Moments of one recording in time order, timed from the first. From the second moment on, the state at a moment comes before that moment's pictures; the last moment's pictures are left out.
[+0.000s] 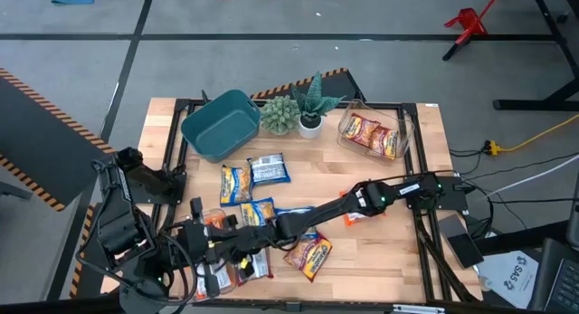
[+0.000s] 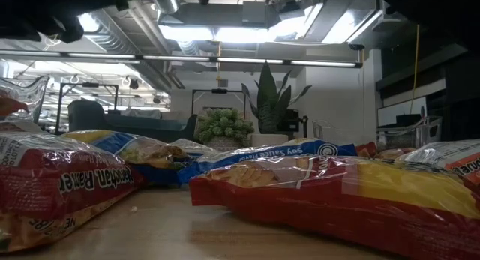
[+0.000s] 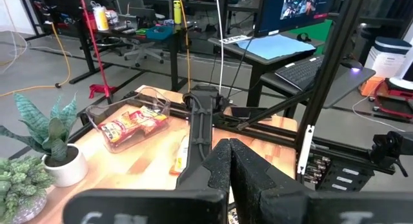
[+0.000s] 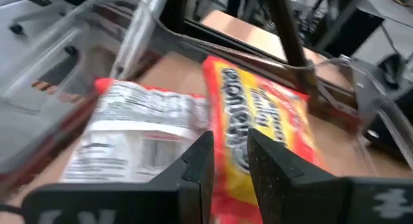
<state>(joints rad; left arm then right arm) -0.96 1.72 2.08 -1.02 -1.23 -0.73 0.32 2.66 2.35 -0.11 0.04 -0.24</state>
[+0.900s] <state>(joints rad) -0.94 1.72 2.08 -1.06 -1.24 -0.73 0.34 2.66 2.35 -0.07 0.03 -0.26</state>
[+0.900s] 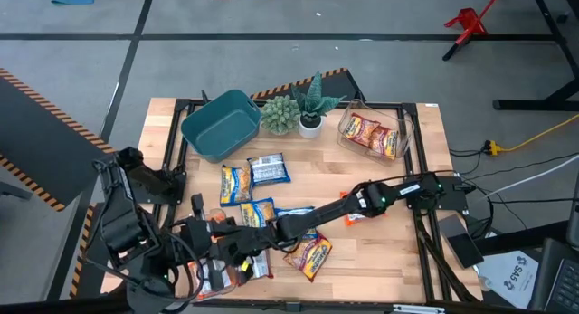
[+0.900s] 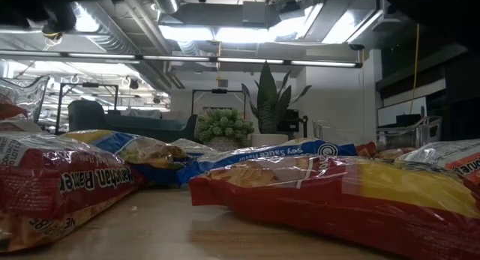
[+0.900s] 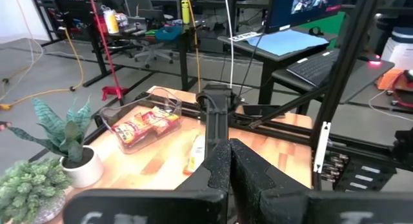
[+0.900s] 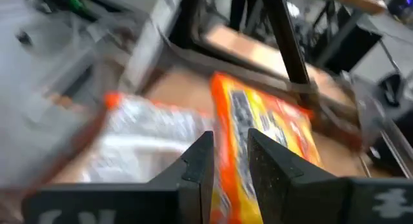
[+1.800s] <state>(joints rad) -0.92 1.72 2.08 -1.07 -1.21 -0.73 0.32 2.33 2.36 -0.81 0.20 -0.31</state>
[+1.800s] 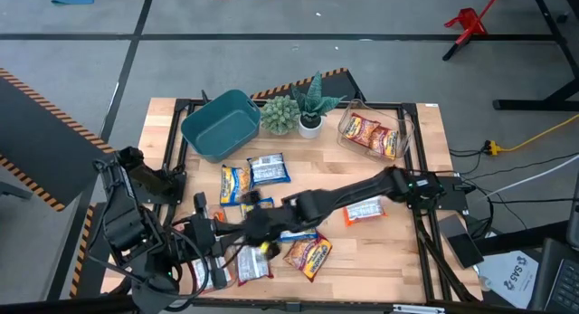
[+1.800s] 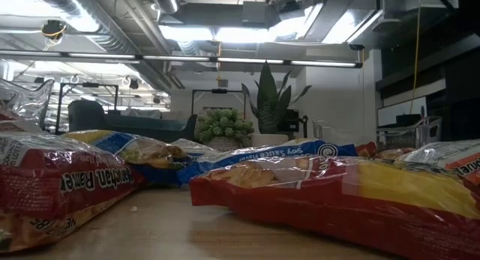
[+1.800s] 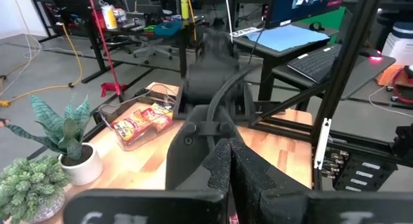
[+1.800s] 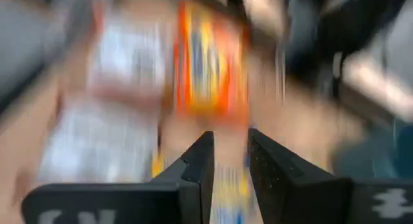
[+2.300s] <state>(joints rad) -0.82 1.75 2.07 -1.09 -1.18 -0.69 0.30 1.87 1.97 -1.55 0.57 0.23</state>
